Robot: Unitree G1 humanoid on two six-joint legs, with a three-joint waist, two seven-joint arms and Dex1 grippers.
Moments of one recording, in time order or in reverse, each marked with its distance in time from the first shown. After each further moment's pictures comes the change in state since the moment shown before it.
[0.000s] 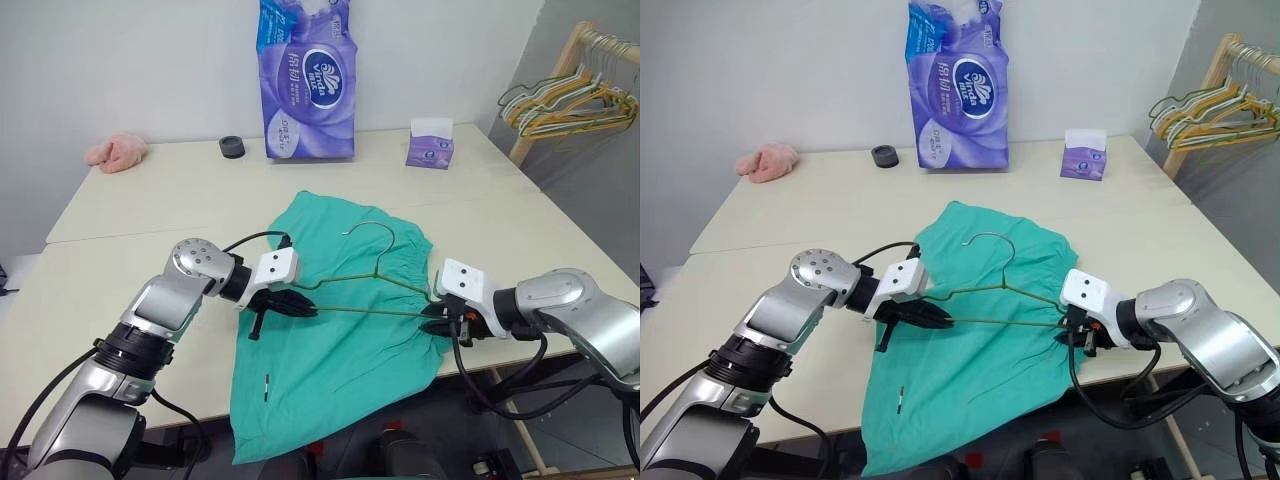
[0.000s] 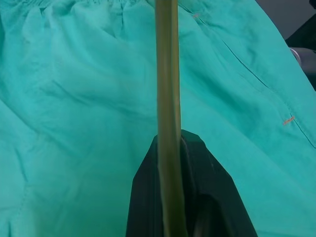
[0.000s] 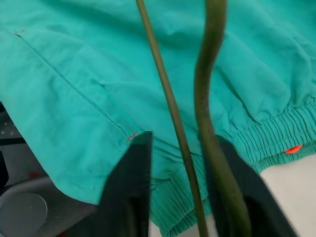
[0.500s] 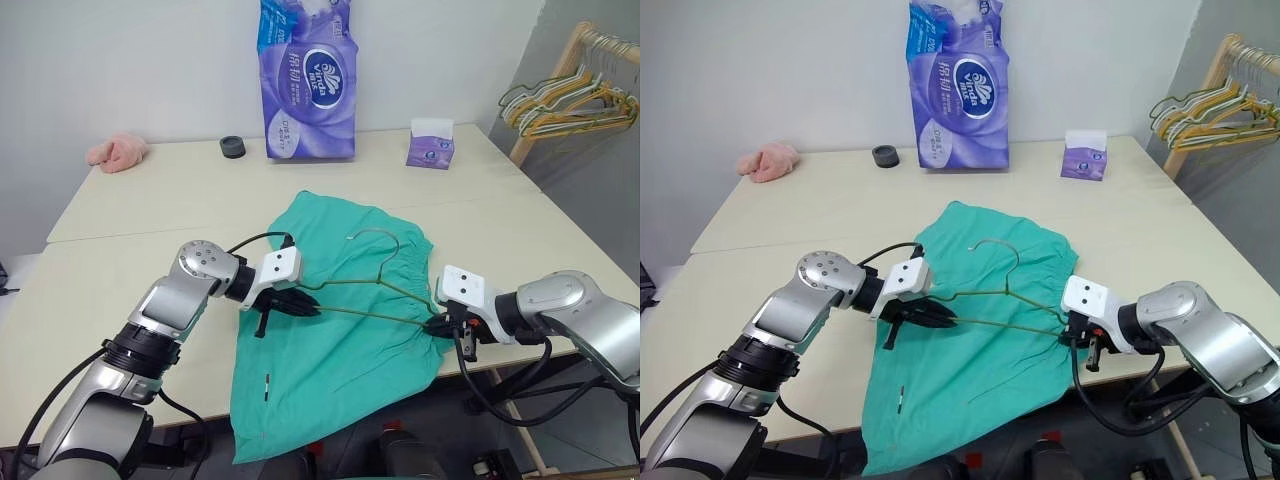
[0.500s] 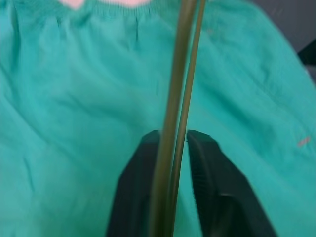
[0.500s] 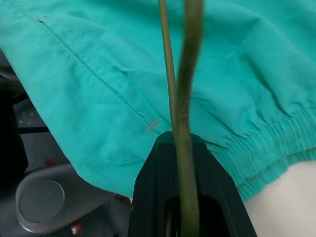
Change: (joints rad) left arm -0.017 -0.074 0.032 0.023 -0.031 0.048 0.046; right arm 0.025 -0.021 0.016 -0.011 0.019 0.005 0.020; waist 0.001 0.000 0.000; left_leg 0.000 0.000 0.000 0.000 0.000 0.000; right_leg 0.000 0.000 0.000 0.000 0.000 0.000
